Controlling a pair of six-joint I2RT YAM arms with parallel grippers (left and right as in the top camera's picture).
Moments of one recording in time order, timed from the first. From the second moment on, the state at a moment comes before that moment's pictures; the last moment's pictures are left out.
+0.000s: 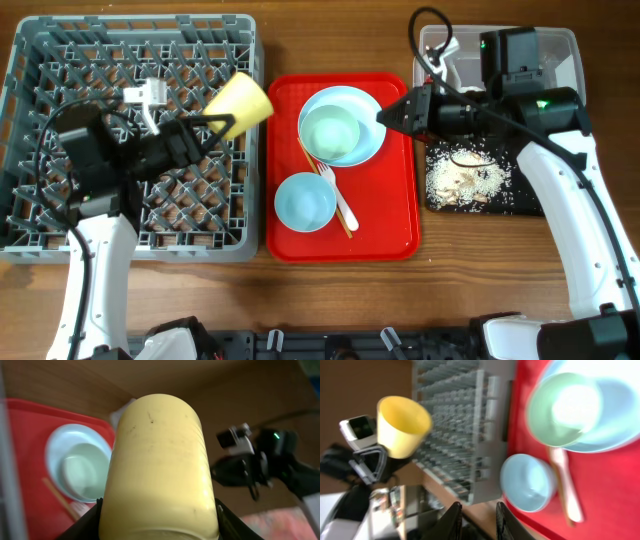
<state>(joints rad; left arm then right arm) 0.26 1.26 0.81 -0.08 1.19 -0.56 0.15 1.50 1.43 -0.94 -0.81 0.42</state>
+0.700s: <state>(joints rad) 0.28 1.15 1.21 -1.20 0.17 -0.36 0.15 1.50 1.43 -1.15 -0.44 0.25</state>
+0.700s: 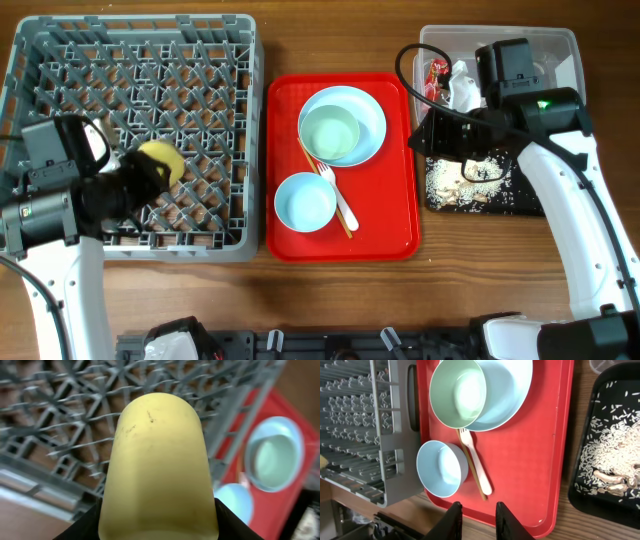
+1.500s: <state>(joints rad) 0.28 1.45 1.21 -1.21 0.07 -0.35 0.15 1.50 1.43 -1.16 -0.43 0.24</state>
